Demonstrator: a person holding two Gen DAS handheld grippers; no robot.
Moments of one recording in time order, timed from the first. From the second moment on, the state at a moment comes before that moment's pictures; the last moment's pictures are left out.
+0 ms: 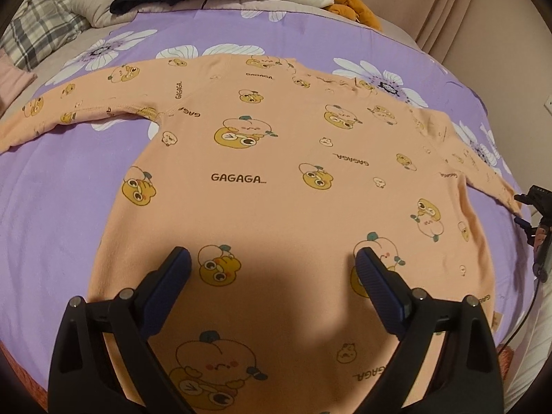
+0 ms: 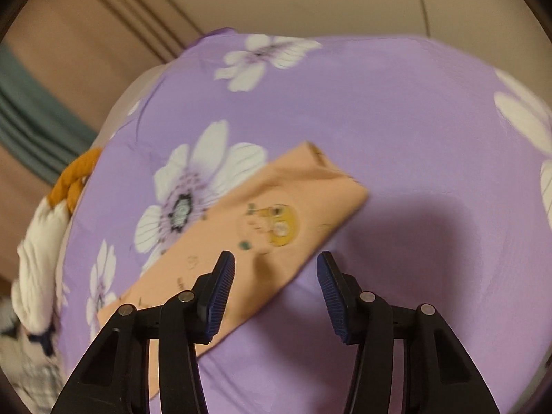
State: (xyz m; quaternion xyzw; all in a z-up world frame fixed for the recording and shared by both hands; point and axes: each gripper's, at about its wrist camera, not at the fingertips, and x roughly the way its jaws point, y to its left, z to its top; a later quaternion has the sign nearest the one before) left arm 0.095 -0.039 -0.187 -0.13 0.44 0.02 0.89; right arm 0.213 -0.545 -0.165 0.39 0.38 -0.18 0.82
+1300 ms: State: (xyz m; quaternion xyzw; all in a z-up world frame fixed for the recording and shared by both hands) left arm 0.091 -0.029 -0.129 -0.17 0.39 0.02 0.90; right arm 0.229 -0.376 -0.059 0.17 0.30 0.09 0.93
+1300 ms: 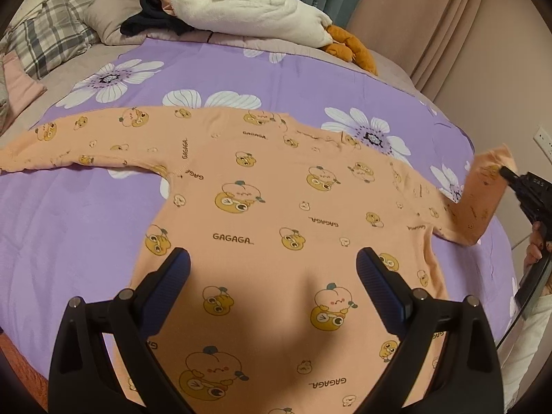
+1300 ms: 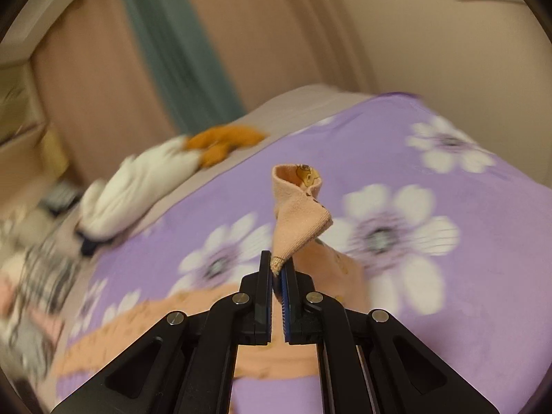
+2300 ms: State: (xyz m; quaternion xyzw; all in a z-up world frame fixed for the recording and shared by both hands) left arm 0.151 -0.081 -0.130 -0.23 0.40 -0.08 0.89; right arm 0.240 -0.333 -0.107 0.14 0.39 0.17 0.89
